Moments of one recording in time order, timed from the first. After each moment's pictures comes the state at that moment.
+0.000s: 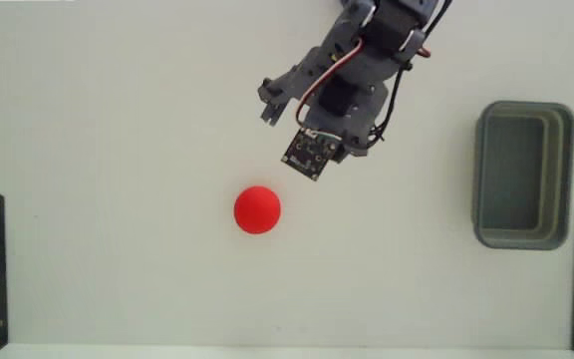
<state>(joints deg) 28.1 139.7 114.3 81.8 -0.2</state>
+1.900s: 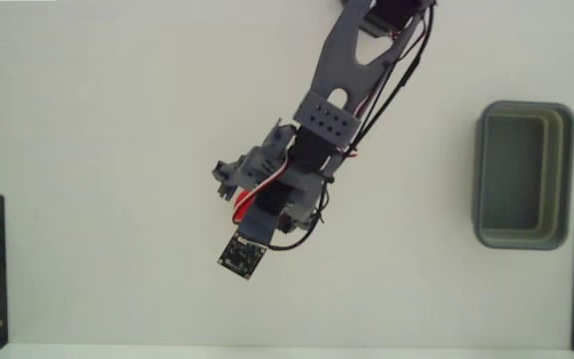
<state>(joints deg) 28.1 89.8 90.0 58.8 -0.3</state>
